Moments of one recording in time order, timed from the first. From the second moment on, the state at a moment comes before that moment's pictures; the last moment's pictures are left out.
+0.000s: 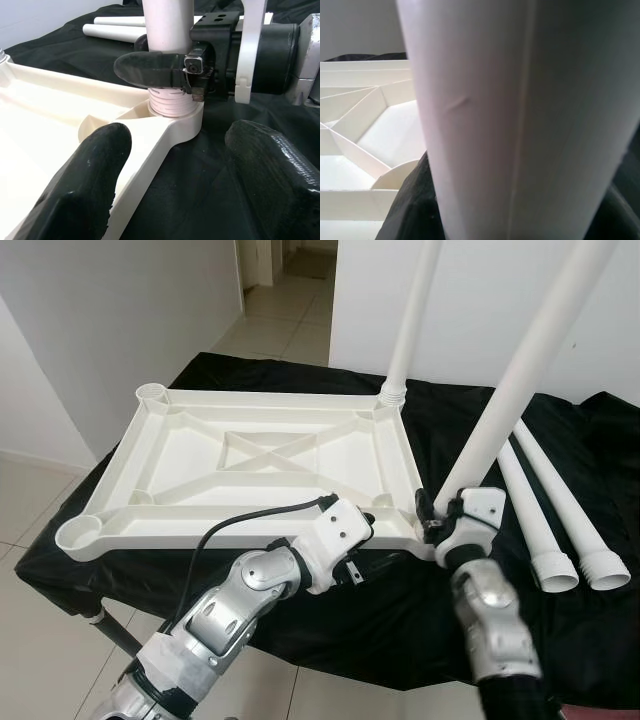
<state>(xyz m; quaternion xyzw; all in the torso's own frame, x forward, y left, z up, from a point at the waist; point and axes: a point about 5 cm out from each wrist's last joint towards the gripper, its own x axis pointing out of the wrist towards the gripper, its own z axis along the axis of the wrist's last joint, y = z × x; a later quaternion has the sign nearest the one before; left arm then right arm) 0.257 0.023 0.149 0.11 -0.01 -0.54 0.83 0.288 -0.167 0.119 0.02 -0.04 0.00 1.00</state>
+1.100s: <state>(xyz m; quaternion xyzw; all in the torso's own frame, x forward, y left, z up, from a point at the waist) 0.269 0.024 0.154 0.12 -0.03 -0.53 0.84 0.281 -0.160 0.113 0.06 -0.04 -0.08 0.99</state>
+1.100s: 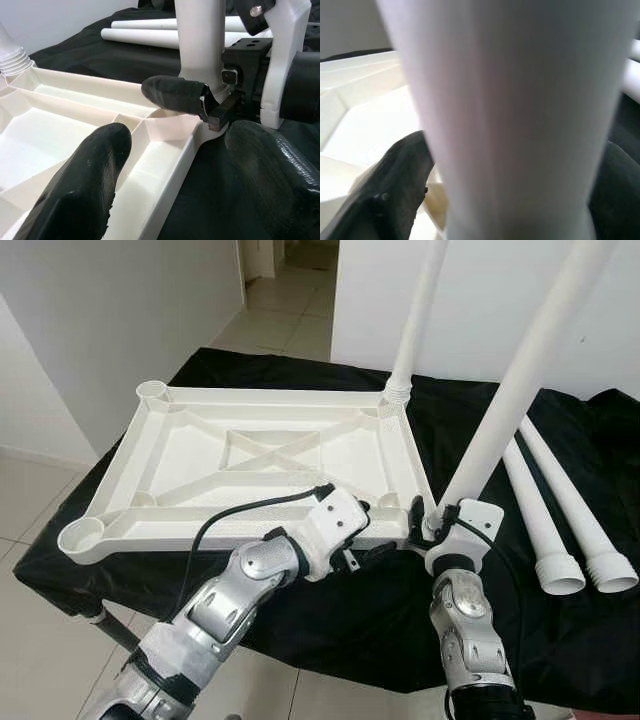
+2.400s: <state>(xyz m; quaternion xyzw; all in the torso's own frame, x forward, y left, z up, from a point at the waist) 0.281 0.023 0.148 0.14 -0.04 -0.52 0.84 0.302 -0.199 0.128 -0.02 -0.08 0.21 0.97</state>
